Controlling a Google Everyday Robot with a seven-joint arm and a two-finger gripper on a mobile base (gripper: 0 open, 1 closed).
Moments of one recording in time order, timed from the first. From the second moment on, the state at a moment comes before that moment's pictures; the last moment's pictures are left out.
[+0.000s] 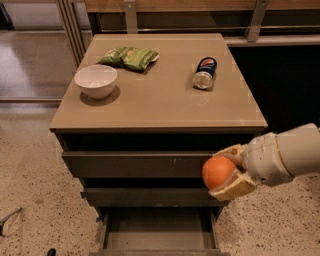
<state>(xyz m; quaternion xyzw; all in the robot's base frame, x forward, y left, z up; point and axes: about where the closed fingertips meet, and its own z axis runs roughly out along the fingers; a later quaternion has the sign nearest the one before) 0.412 -0.139 0.793 -0.58 0.72 0.21 0.31</state>
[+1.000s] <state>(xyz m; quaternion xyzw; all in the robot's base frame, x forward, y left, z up) 0.381 -0.152 0.662 -0.58 0.74 0.22 0.26</state>
